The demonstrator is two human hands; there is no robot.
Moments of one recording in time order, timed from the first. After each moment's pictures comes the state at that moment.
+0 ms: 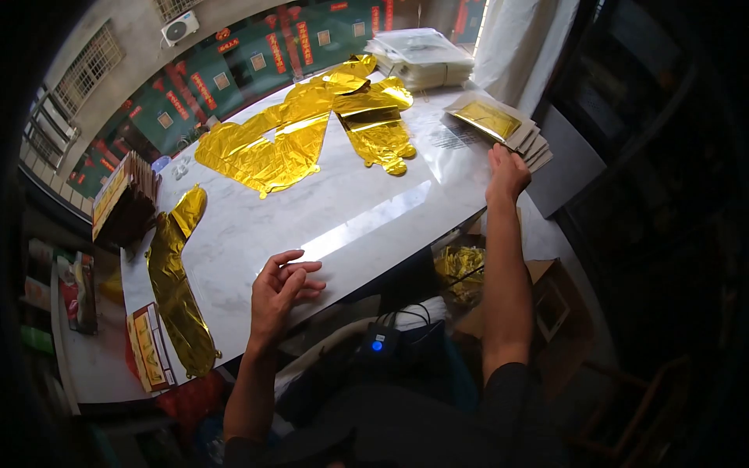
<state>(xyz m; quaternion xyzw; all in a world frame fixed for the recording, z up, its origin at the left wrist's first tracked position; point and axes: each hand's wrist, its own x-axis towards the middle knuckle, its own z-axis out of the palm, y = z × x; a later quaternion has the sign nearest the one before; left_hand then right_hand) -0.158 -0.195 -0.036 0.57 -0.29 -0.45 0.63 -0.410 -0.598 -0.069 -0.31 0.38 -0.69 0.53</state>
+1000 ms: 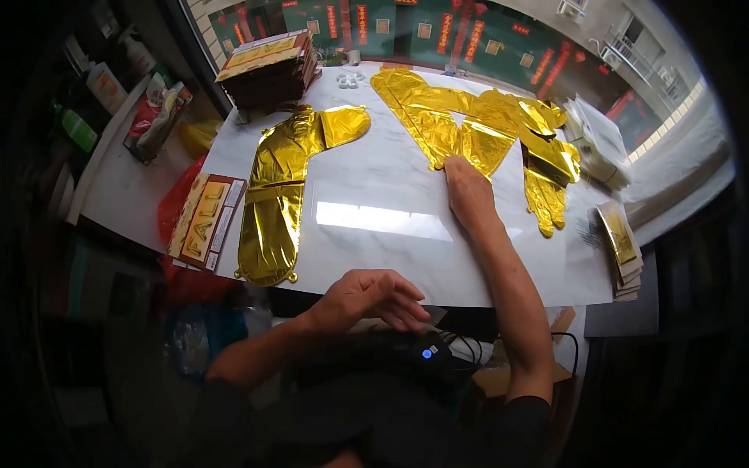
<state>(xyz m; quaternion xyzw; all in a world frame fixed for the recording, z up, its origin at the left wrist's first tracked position) -0.153 -0.114 -0.018 0.42 -0.30 -0.57 0.64 -0.128 -0.423 -0.058 -0.98 0.05 -0.19 0.06</state>
